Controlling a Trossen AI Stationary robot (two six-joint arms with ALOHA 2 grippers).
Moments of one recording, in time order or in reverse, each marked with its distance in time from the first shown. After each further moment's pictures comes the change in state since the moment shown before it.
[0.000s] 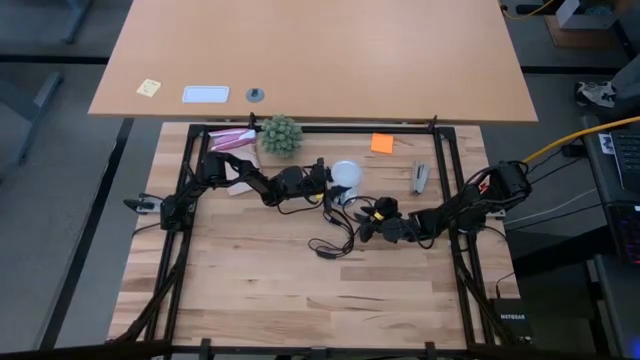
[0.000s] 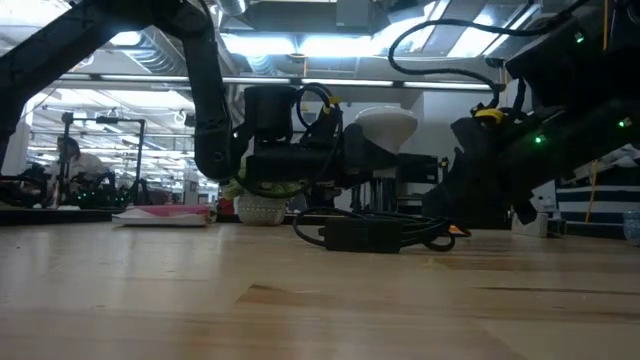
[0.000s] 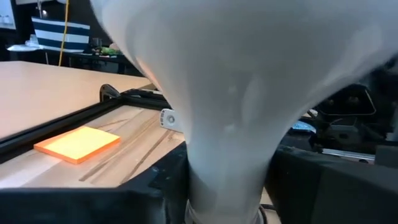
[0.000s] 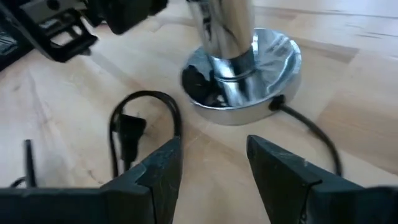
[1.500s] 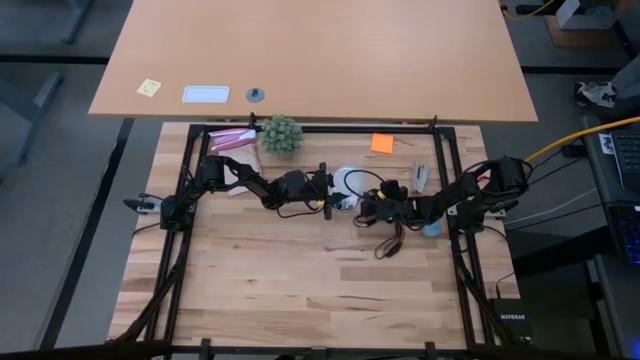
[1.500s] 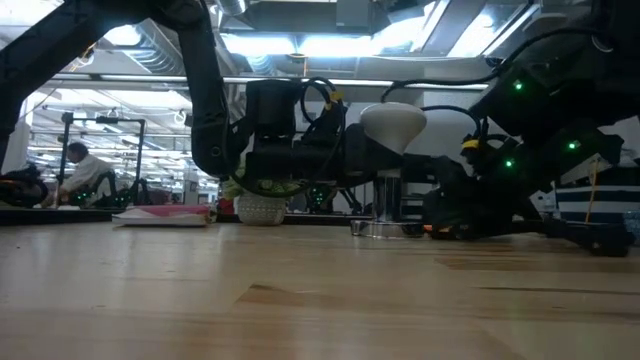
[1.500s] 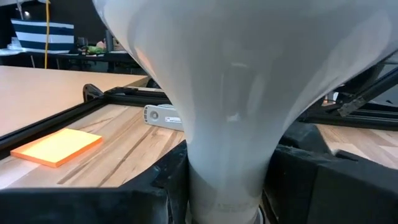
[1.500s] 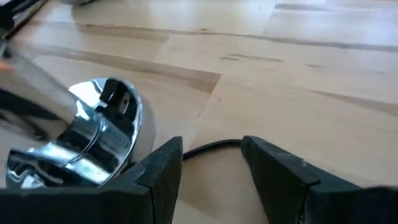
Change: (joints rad) left arm -0.070 -0.004 -0.011 -0.068 0.025 0.040; right arm -0.250 0.001 0.000 -0.173 0.008 0.096
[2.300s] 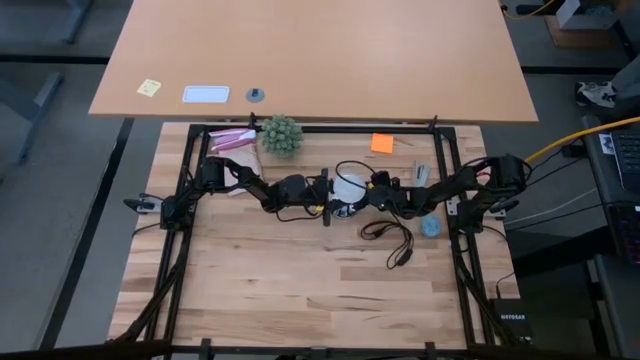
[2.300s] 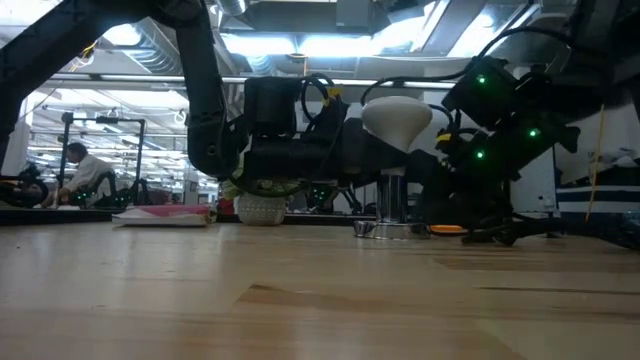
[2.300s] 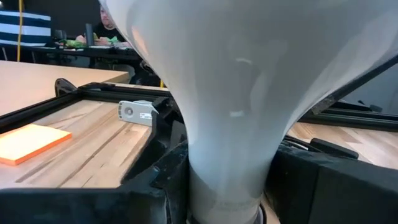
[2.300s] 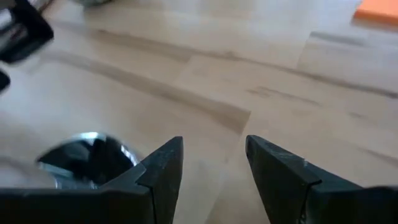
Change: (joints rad) left arm -0.018 0.002 -0.002 0.003 0.021 -0.022; right arm -0.085 -0.004 0.106 -0.046 -0.130 -0.157
